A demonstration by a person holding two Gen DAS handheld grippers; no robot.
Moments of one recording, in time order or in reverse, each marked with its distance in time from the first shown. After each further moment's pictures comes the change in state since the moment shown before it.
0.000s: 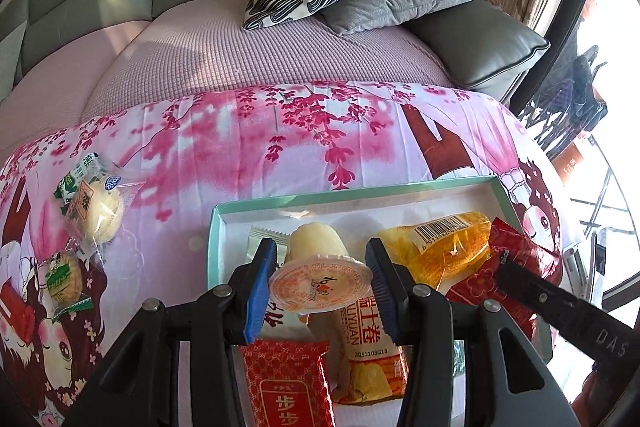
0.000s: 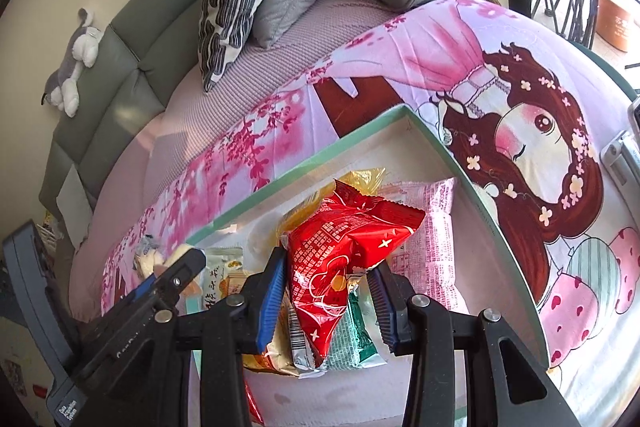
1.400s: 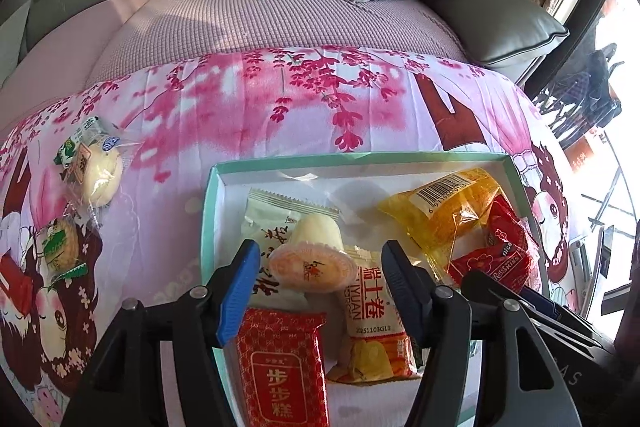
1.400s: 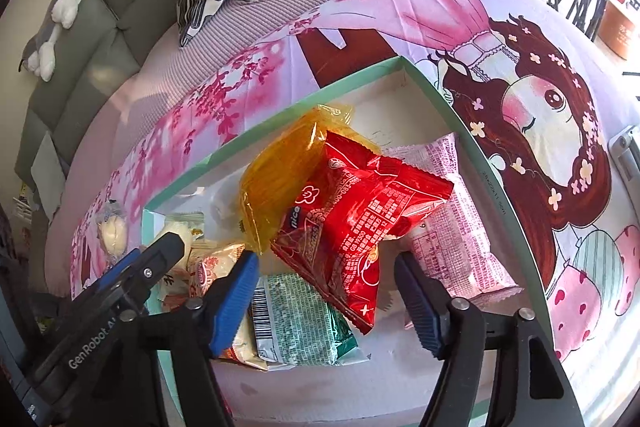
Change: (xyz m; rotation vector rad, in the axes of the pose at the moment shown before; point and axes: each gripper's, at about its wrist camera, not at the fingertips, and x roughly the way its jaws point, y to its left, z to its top) left arm 0.003 0.000 -0.003 -0.049 0.116 0.028; right arm 0.028 0.000 -0.010 -0.051 0.110 -0.098
